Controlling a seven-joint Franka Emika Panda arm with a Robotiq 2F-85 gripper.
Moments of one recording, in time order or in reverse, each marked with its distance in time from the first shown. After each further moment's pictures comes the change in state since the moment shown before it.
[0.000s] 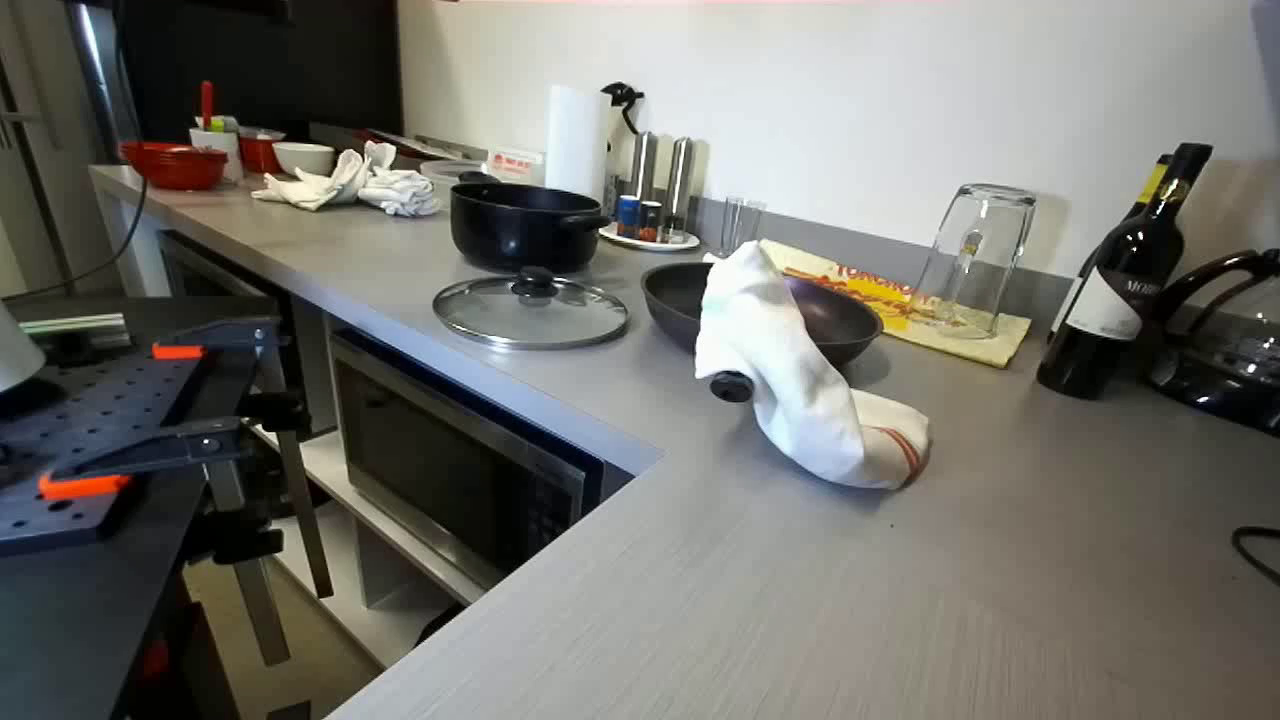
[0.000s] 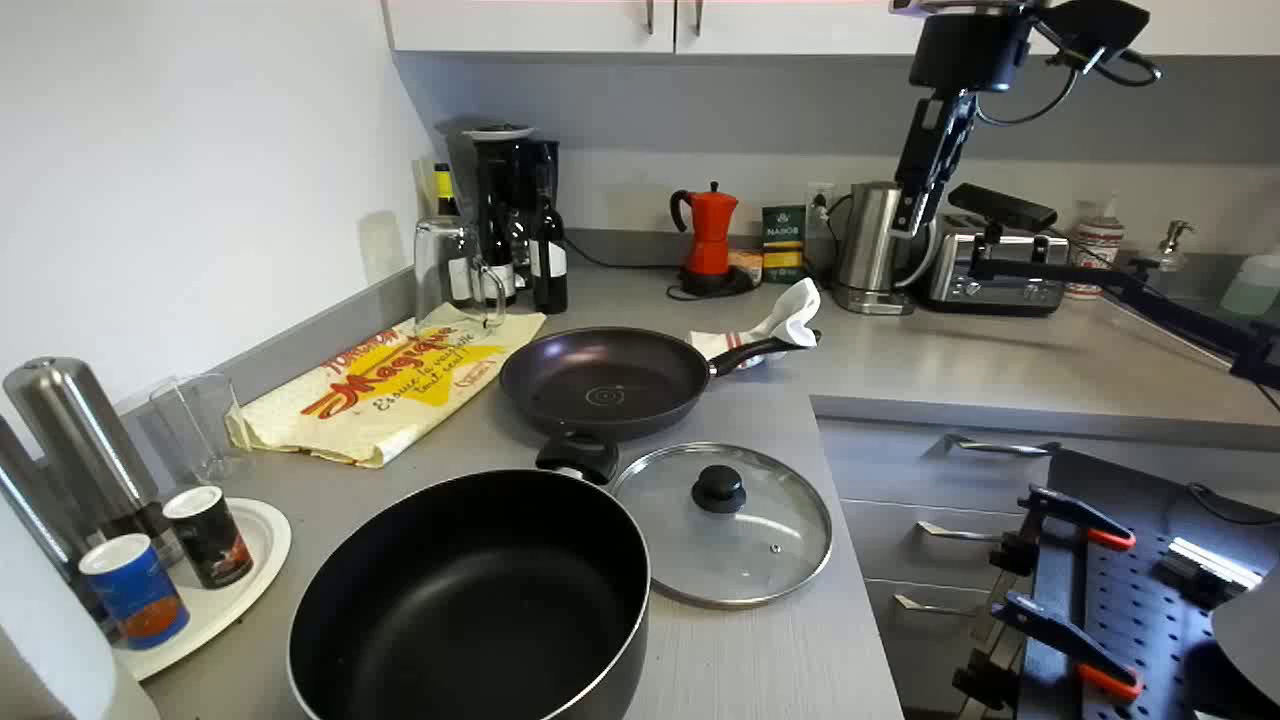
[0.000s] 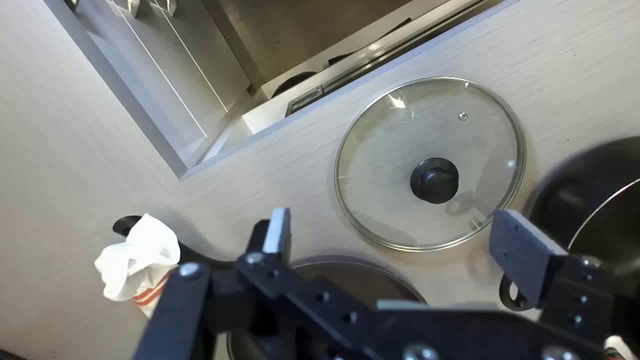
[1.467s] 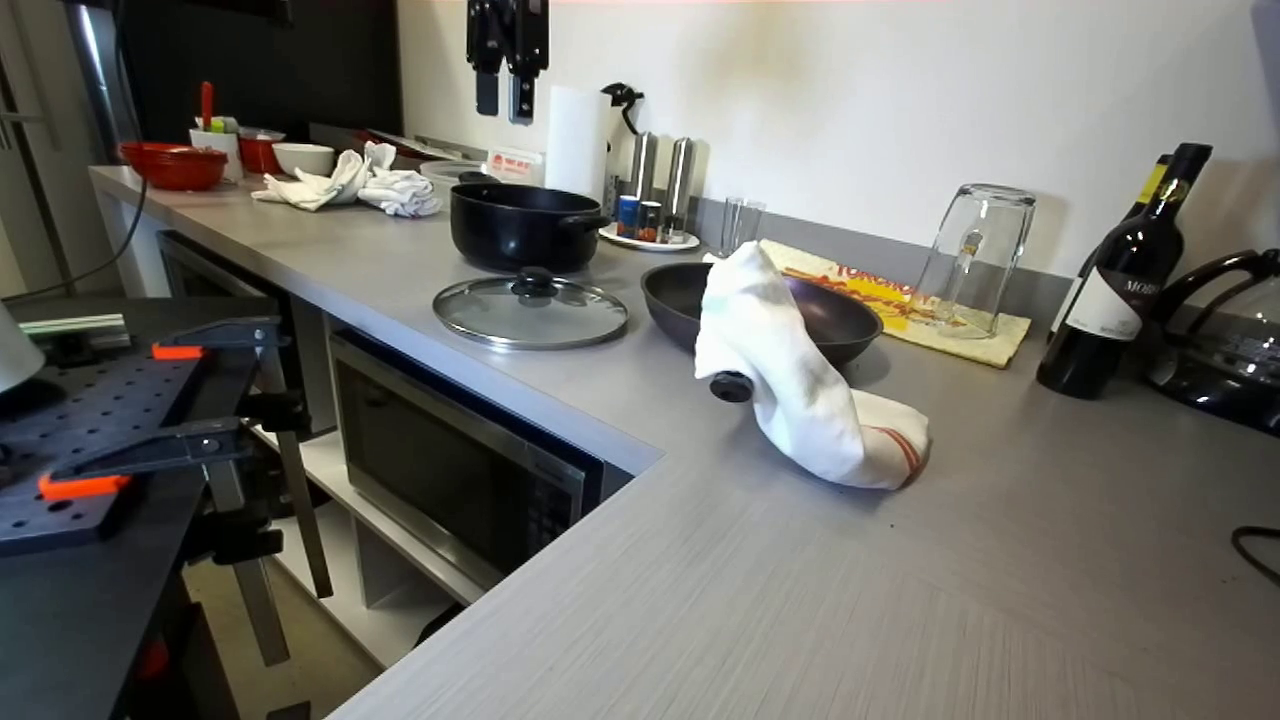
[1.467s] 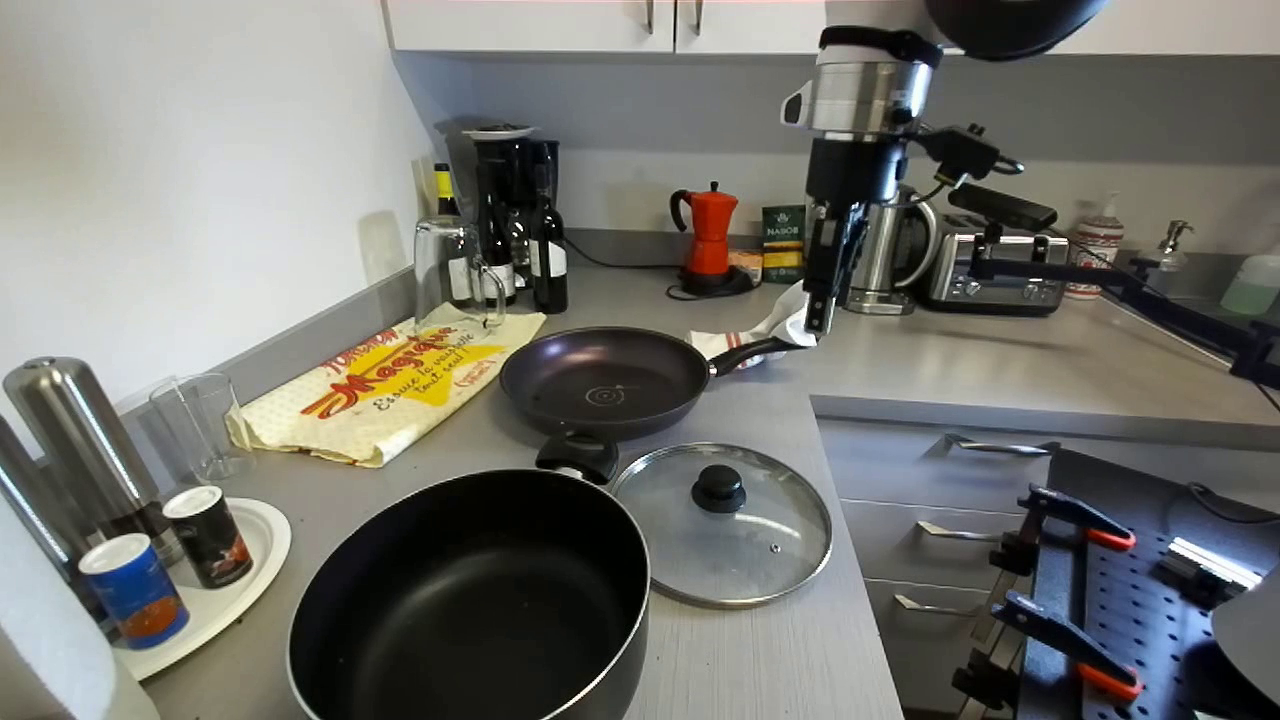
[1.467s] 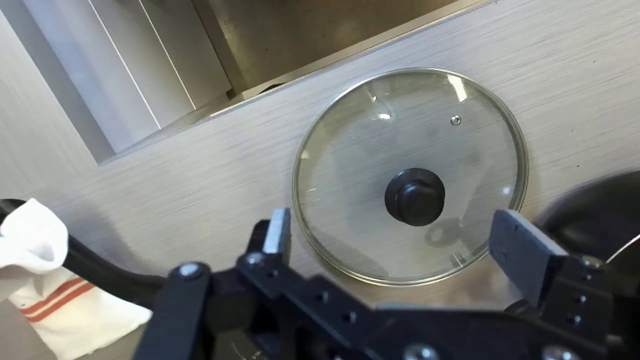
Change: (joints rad) arm 0.069 0.332 0.043 0.064 0.001 0.192 -0.007
